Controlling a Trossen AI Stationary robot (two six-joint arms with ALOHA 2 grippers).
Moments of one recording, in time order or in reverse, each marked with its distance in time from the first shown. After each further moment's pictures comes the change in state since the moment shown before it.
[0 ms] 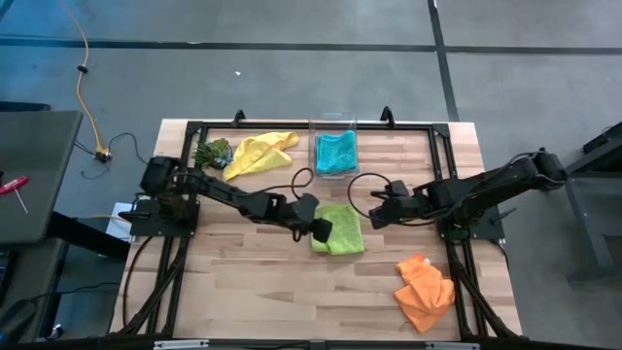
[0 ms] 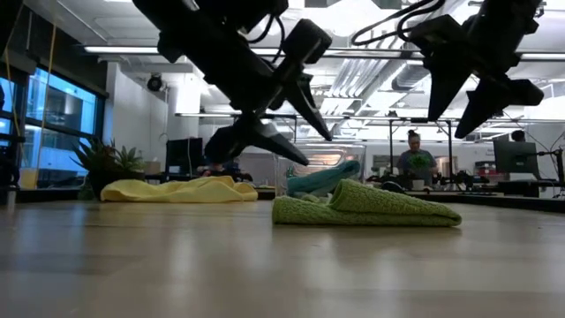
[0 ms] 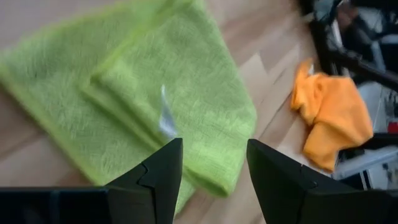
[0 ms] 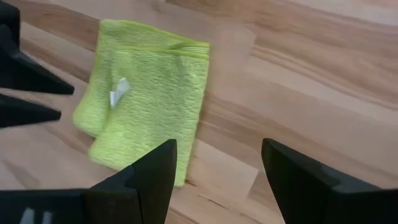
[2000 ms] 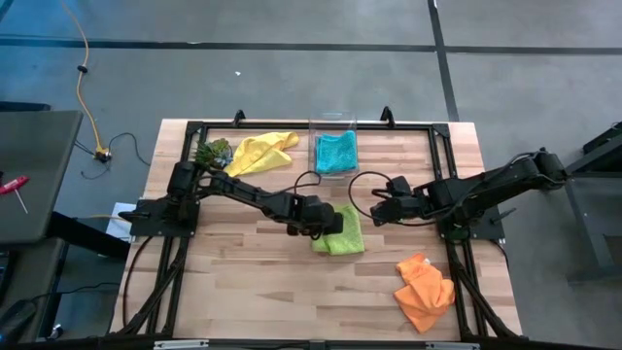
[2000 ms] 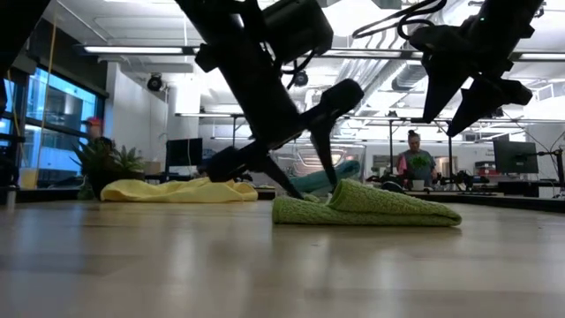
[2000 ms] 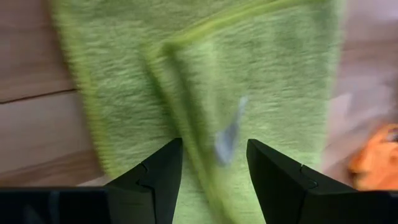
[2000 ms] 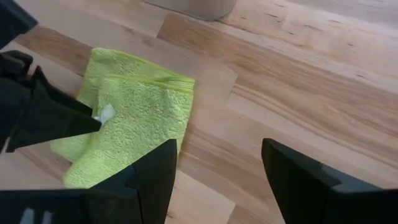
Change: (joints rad) left arm 0.034 0.203 0.250 -0.315 0.022 -0.396; right arm 0.000 -0.004 0.000 -0.030 0.134 -0.077
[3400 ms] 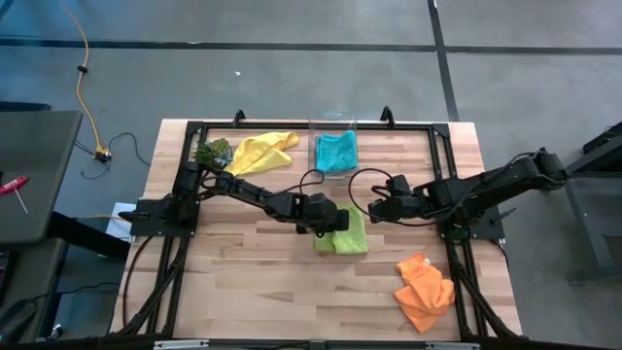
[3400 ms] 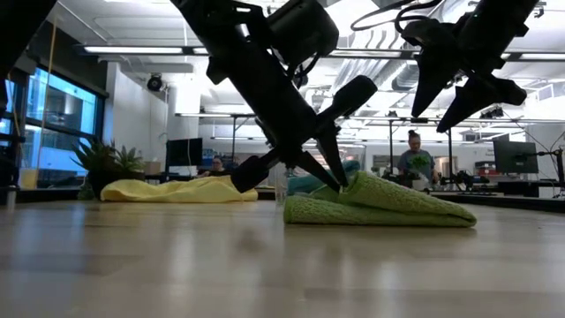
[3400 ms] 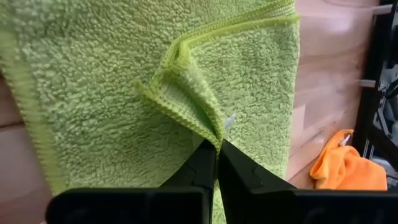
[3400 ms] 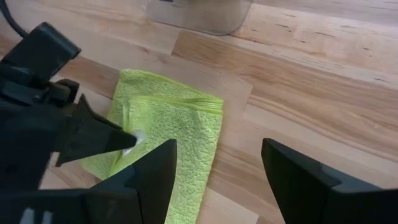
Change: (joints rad) left arm 0.007 0.034 0.000 0.166 -0.014 0.031; right arm 0.000 0.000 0.000 0.060 0.034 0.049
